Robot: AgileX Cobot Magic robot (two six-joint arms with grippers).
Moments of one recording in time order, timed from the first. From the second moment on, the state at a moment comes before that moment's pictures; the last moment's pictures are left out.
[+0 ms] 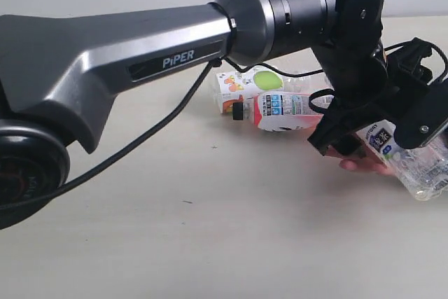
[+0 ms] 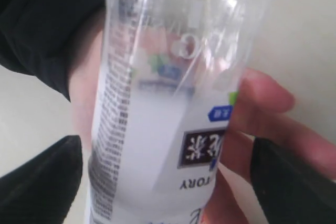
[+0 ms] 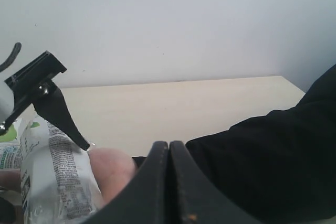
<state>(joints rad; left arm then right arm) -1.03 2.37 -2.14 -0.23 0.89 1.72 0.03 0.00 0.00 0.06 0.21 -0.04</state>
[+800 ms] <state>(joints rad) -1.03 2.26 -2.15 -0.06 1.02 1.45 0.03 0.00 0.00 0.06 0.21 -0.04</state>
